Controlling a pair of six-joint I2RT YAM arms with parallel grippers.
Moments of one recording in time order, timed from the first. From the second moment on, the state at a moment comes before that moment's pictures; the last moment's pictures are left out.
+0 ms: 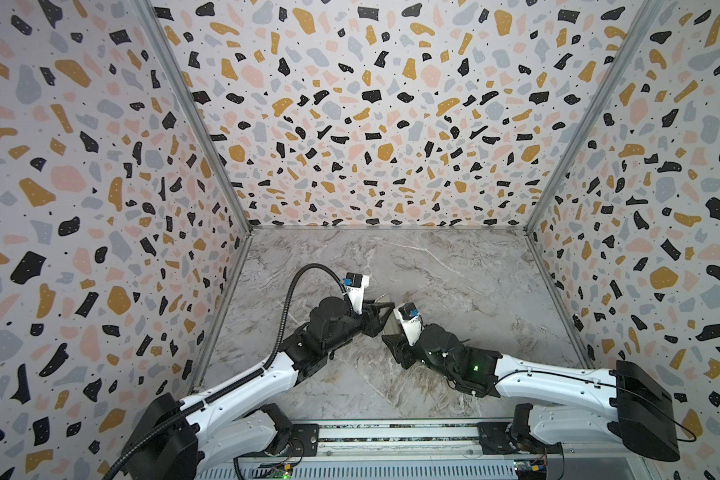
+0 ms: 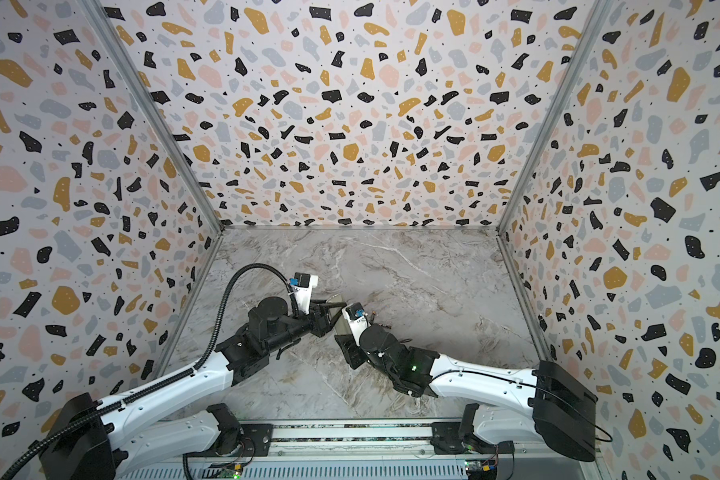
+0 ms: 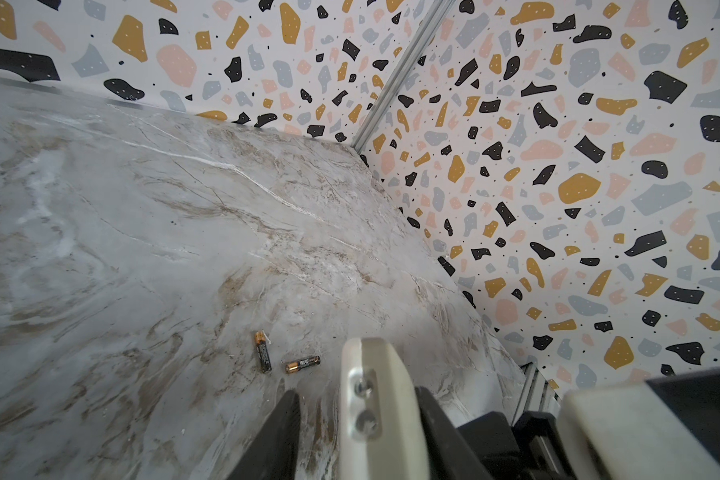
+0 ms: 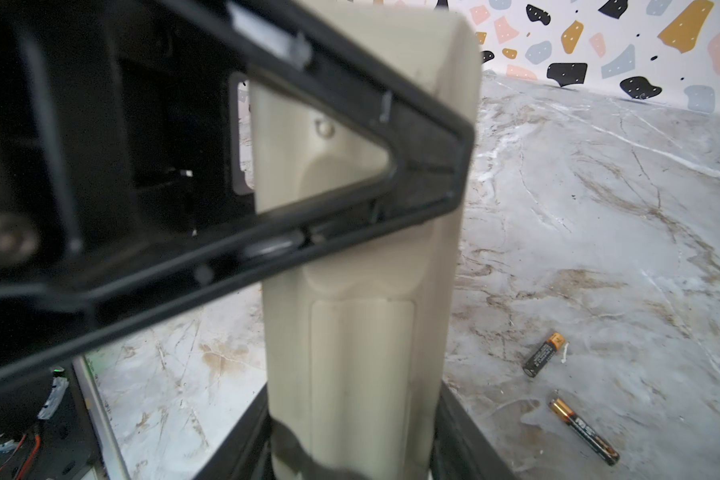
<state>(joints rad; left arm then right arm) -0.74 1.07 0.60 0.22 0.14 -0.55 1.15 1.22 0.66 0.11 0.28 0.32</state>
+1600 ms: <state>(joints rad) -0.68 1.19 0.70 -0.02 0.19 -0.47 1.26 0.98 0.60 0.04 0.31 0.04</state>
